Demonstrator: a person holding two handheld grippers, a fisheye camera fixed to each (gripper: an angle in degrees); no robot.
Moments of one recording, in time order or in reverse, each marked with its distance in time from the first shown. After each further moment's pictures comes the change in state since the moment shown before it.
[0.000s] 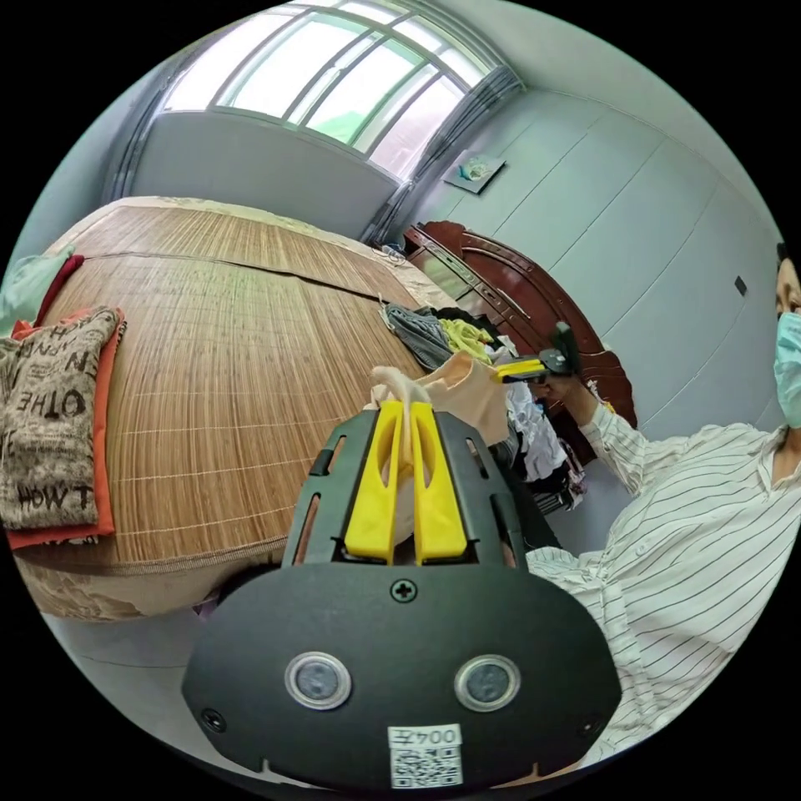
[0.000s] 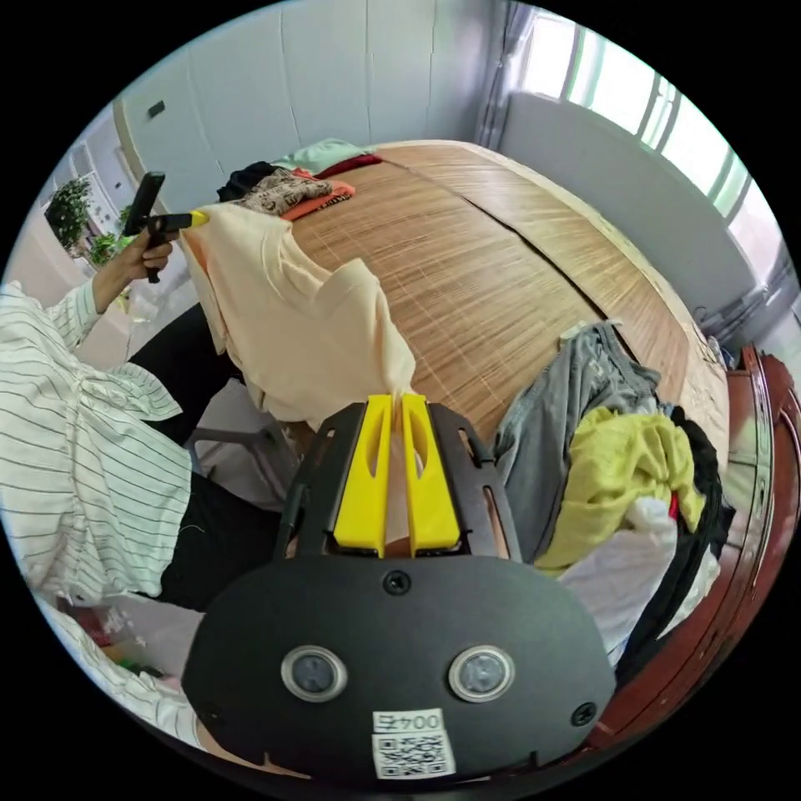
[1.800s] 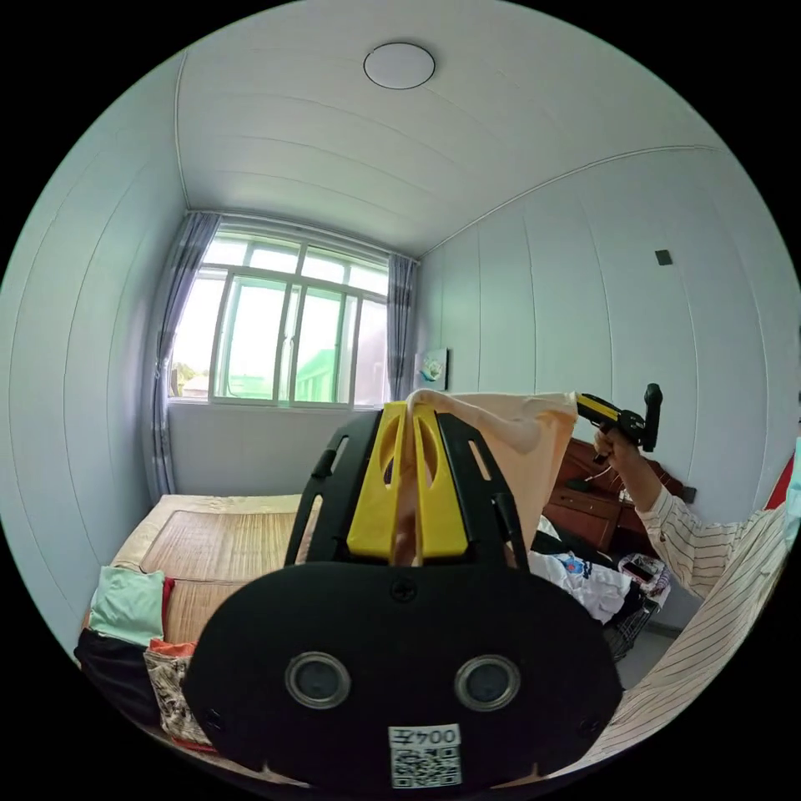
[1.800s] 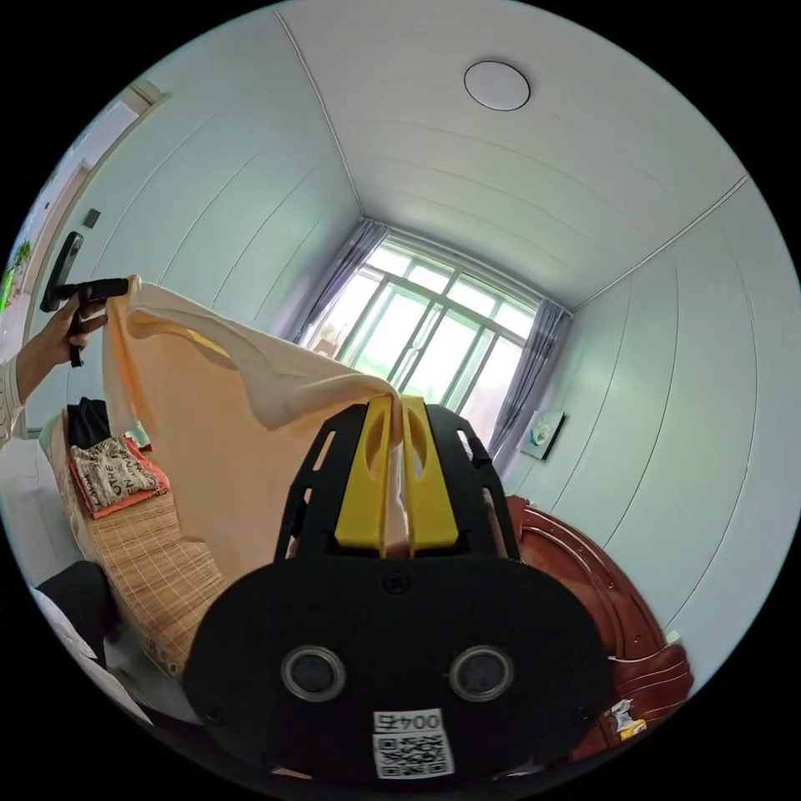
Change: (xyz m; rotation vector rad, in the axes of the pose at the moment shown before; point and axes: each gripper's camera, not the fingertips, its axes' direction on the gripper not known) left arm 0.385 -0.164 -0.362 0.724 -0.230 0.486; right arm -0.355 0.111 -0.540 0.911 0.885 0.125
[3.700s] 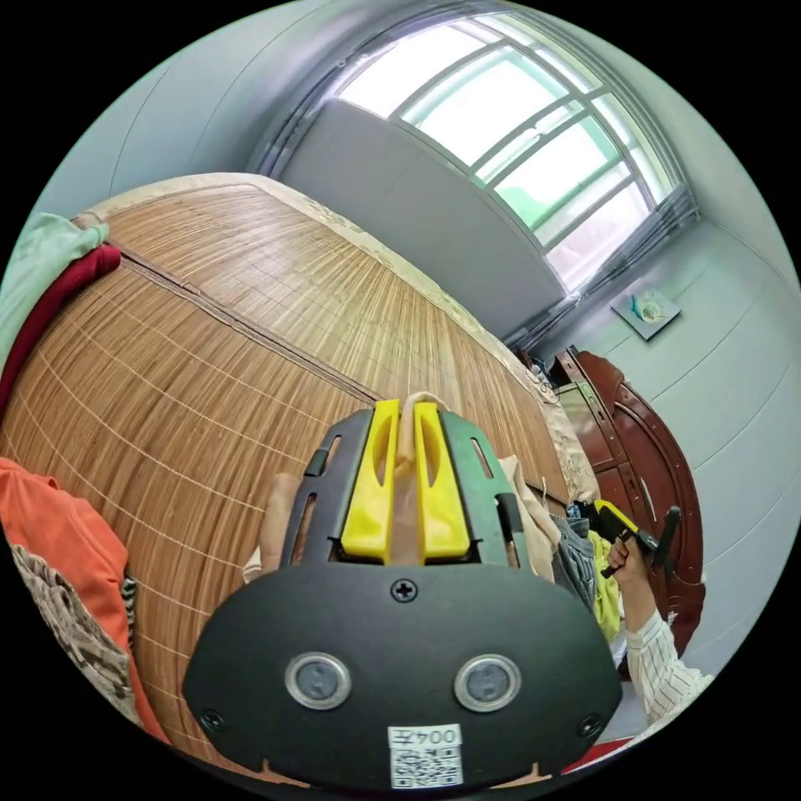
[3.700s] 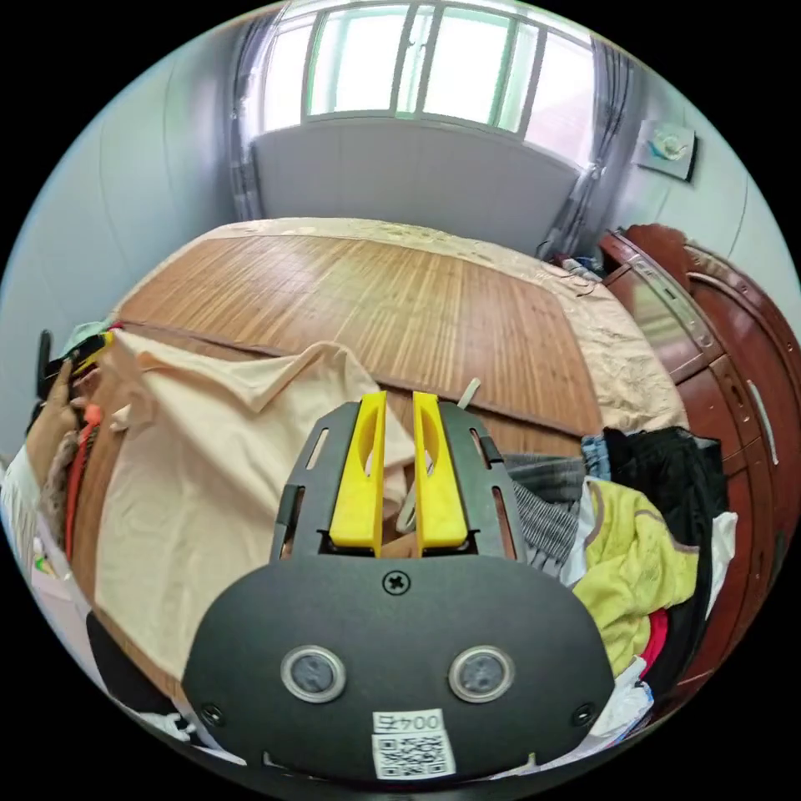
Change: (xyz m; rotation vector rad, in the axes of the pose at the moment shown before) left arm -0.521 0.555 0.614 -0.654 -0.208 -0.765; right arm -0.158 0.458 0.743 -0.897 -0.310 0.325
